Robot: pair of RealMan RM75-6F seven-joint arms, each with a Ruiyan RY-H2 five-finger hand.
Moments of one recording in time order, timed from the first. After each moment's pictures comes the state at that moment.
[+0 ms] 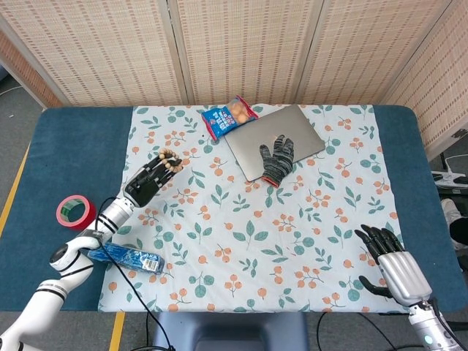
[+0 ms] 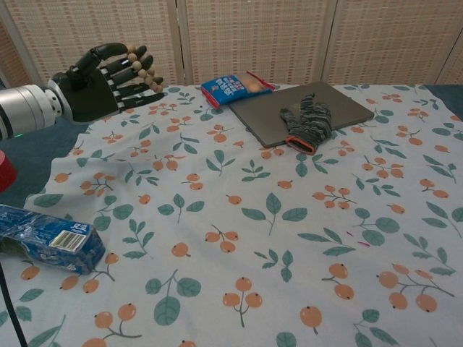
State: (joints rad) left arm -0.55 -1.90 -1.31 -0.76 0.18 -0.64 0.02; right arm 0.12 -1.01 -0.06 -1.83 -1.61 1.33 -0.09
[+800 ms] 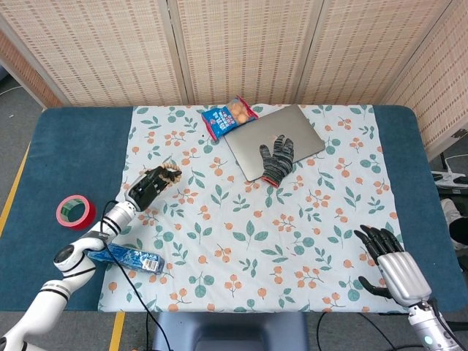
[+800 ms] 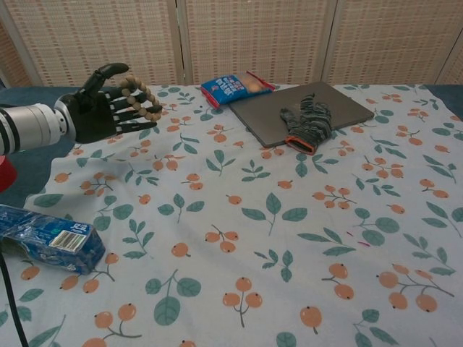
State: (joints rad) left arm -0.56 -1.90 -1.28 -0.76 0.32 -0.49 0.05; right arm 0.12 -1.01 -0.07 -1.83 -1.61 1.33 -0.09
